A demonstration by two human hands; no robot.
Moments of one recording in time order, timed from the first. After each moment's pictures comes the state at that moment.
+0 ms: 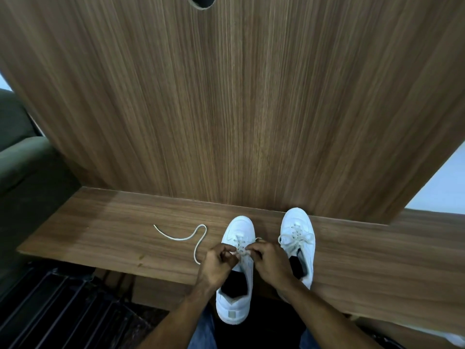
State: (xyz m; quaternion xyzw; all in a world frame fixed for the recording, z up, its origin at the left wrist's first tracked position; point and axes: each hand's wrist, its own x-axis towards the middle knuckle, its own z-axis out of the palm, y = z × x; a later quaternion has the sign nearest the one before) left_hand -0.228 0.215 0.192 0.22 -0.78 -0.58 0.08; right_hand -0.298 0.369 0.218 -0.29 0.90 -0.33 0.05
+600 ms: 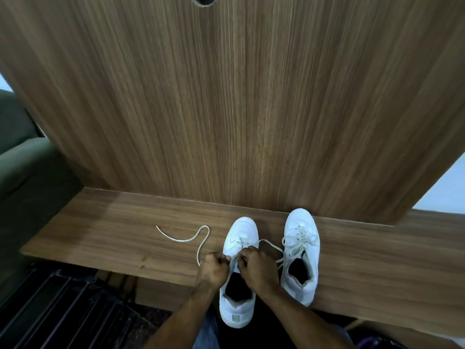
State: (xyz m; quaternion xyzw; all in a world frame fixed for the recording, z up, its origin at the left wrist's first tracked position) left_hand -0.226 0.213 0.211 0.35 -0.82 -0.45 0.00; right_hand -0.278 0.332 0.208 -0.26 0.94 -0.23 0.05
